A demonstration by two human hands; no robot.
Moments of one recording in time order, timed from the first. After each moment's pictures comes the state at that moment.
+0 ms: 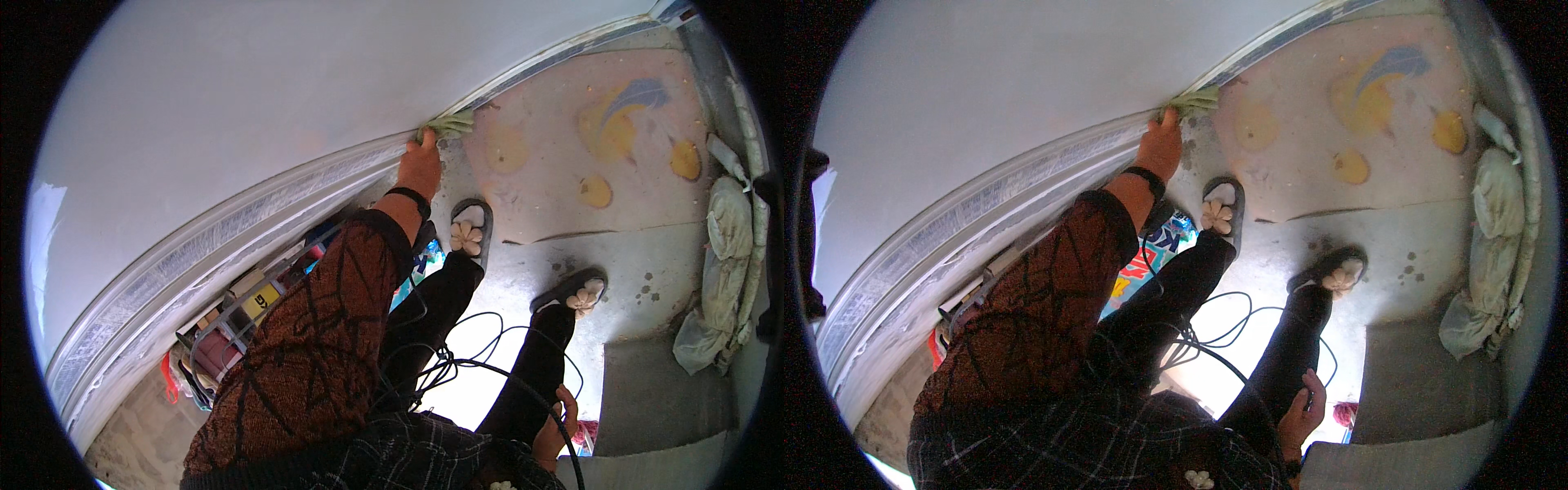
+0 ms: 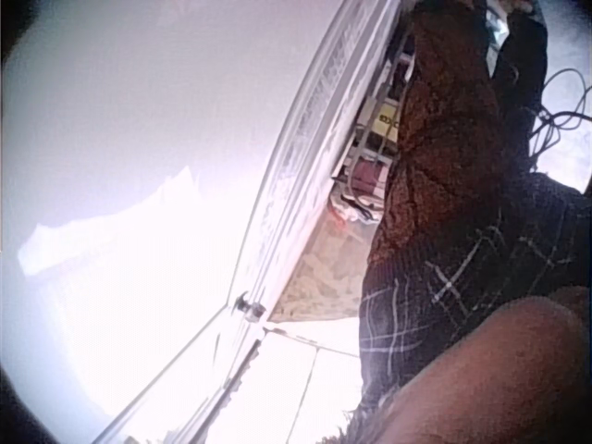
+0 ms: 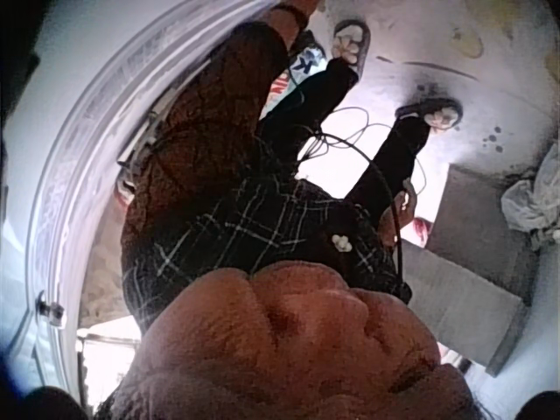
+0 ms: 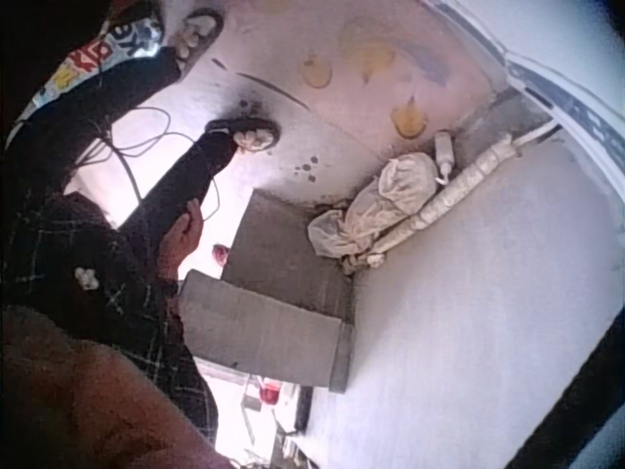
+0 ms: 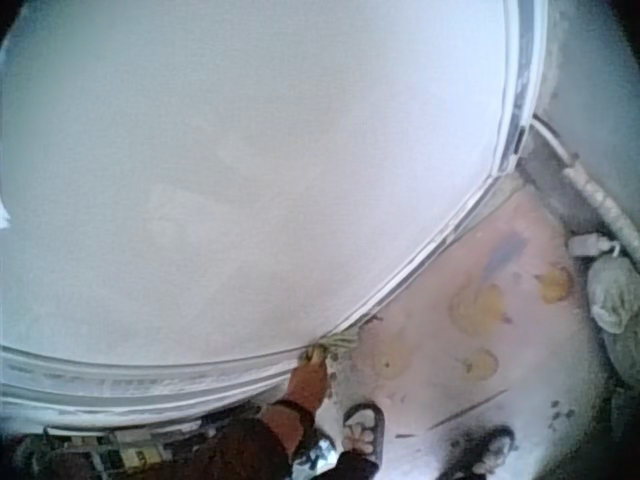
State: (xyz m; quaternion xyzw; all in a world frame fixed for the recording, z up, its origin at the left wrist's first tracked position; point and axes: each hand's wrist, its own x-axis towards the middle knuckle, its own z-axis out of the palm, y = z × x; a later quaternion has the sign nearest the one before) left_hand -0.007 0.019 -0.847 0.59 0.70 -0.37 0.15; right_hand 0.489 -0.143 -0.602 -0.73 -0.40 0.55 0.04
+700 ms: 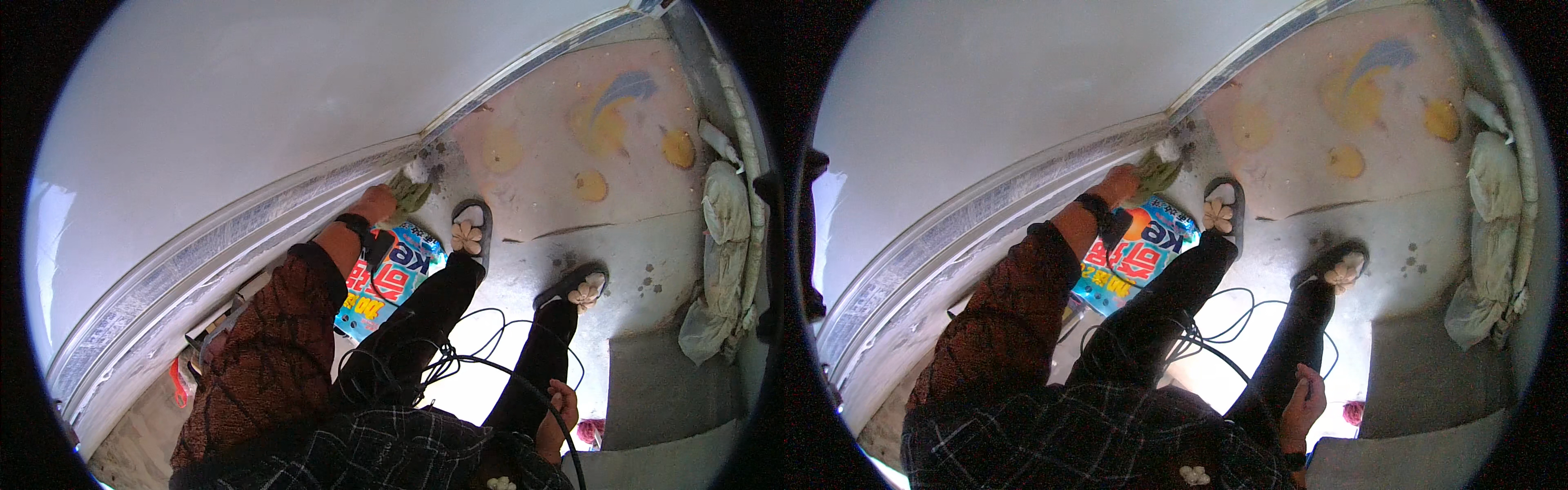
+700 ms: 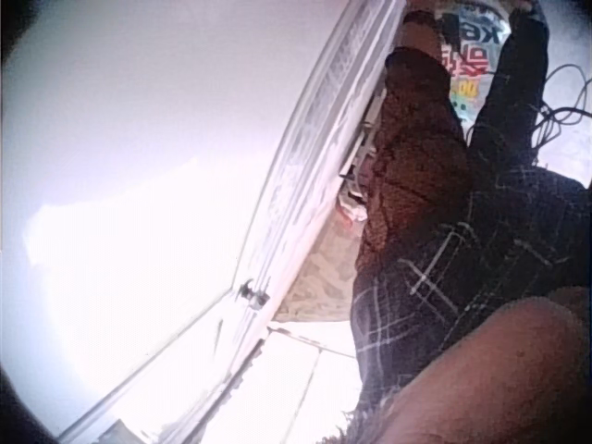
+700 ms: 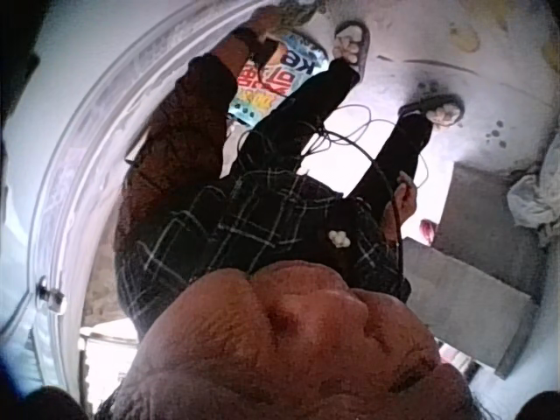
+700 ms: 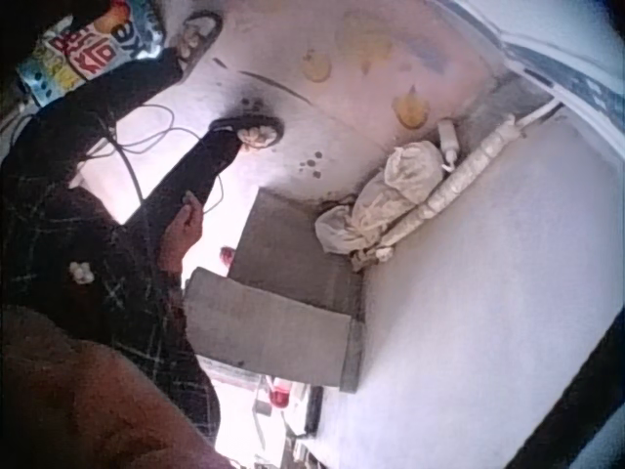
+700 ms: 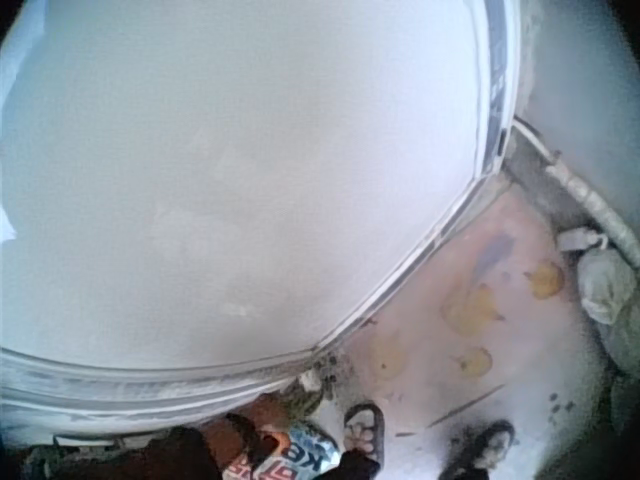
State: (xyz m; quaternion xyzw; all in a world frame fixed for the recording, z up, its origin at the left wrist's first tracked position) left_hand -0.105 -0.065 -0.816 0.65 0.50 -0.46 0.34; right_hand 0.486 -0.149 -0.605 -0.73 -0.32 0.60 0.05
